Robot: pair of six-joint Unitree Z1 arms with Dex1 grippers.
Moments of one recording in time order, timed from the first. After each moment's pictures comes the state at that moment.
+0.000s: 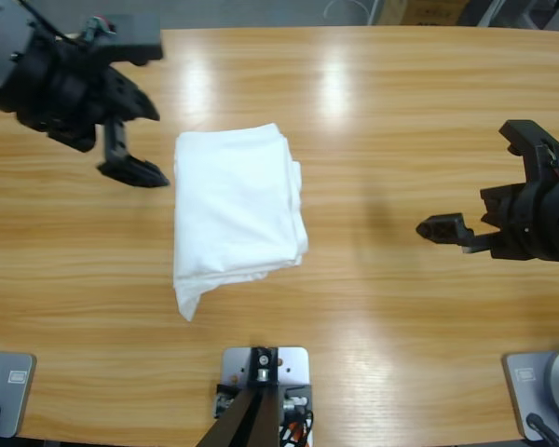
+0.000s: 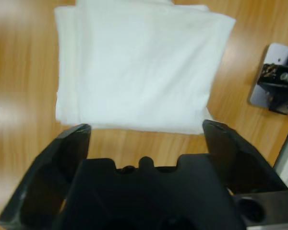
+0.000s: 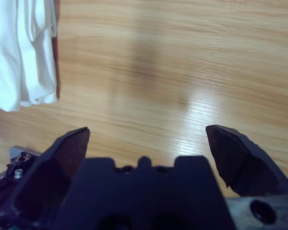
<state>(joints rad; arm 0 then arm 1) -0.80 1.70 -1.50 0.97 -0.16 0.51 0.87 1.34 -0.83 0.64 -0.10 0.67</state>
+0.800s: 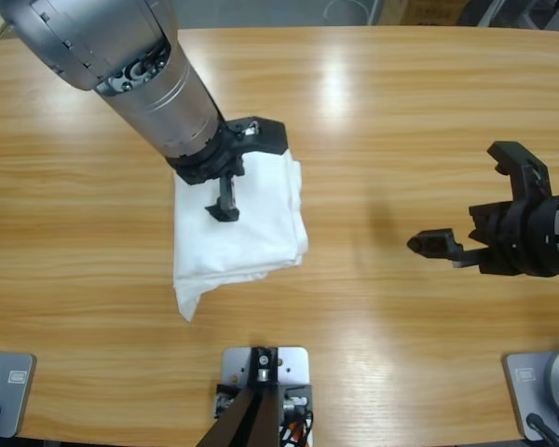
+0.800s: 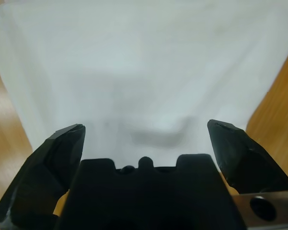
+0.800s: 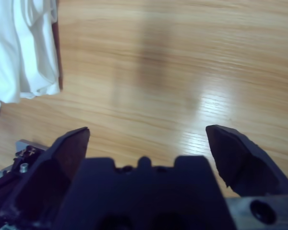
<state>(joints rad) -0.95 2.03 -1.67 1.01 0.00 0.52 0.87 1.34 -0.76 0.56 -0.03 0.71</state>
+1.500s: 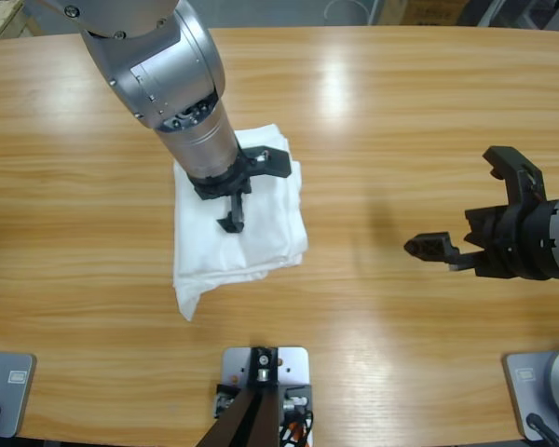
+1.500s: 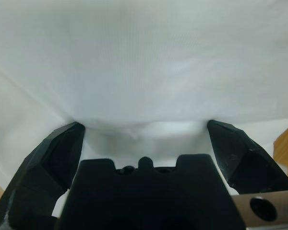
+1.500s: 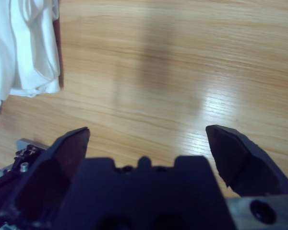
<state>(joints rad) -0.95 2.15 -1.67 0.98 0.01 0.52 0.87 1.34 -0.73 0.53 -0.02 0.71</state>
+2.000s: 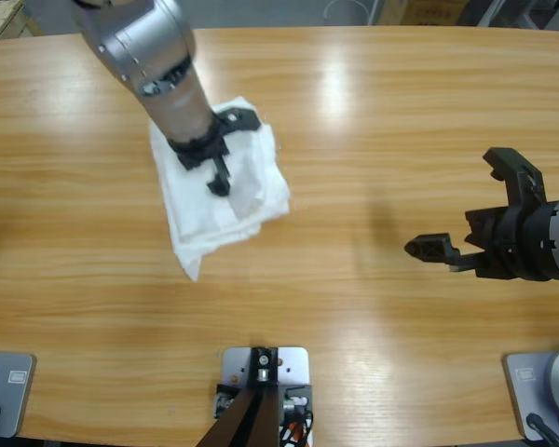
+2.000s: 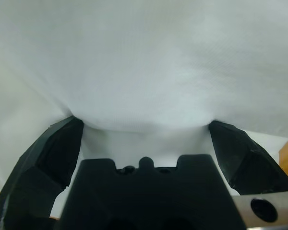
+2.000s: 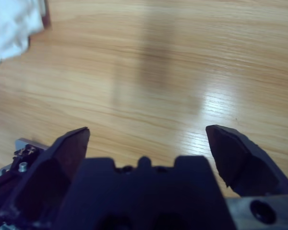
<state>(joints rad) -0.80 2.19 -1.68 0.95 0.05 0.38 0.87 1.34 -0.73 0.53 -0.02 0.71</state>
